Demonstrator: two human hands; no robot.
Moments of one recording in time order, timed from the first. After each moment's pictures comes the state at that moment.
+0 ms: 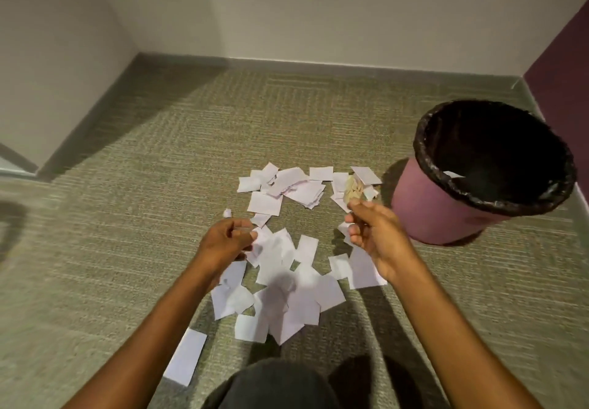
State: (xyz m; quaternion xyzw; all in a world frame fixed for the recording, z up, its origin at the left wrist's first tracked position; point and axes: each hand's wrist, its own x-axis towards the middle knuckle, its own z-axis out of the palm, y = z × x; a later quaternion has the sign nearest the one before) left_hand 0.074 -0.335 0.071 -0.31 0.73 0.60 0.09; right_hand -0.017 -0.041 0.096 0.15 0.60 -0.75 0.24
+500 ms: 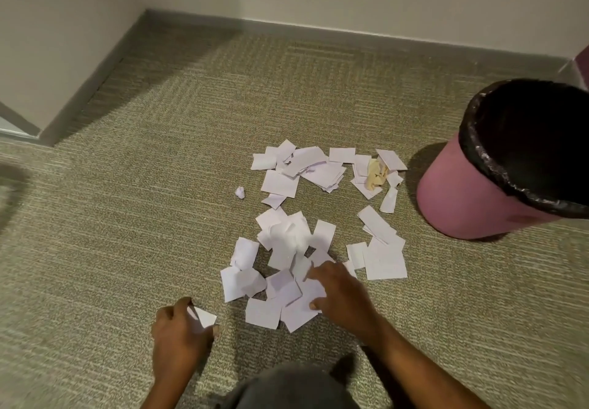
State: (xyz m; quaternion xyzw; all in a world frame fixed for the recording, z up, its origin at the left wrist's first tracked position) left_hand 0.263 -0.369 -0.056 -0.46 0.85 0.24 0.12; right_hand 0.081 -0.082 -0.047 -0.25 0.91 -0.22 0.26
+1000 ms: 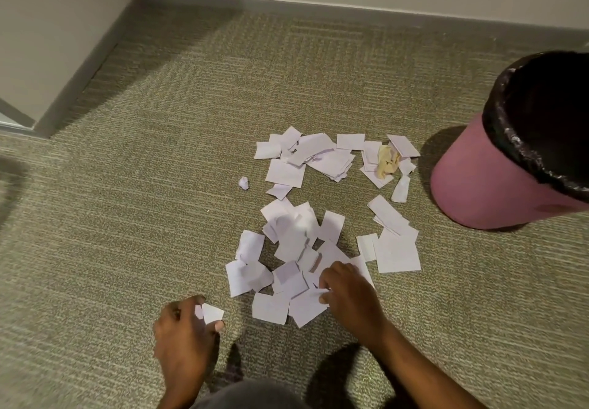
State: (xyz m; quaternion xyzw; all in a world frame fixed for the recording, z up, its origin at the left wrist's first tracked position) left_hand 0.275 -0.363 -0.073 -0.44 0.88 0.17 0.08; right_hand 0.101 -0.080 -0.083 -0.28 0.92 -0.24 0.14
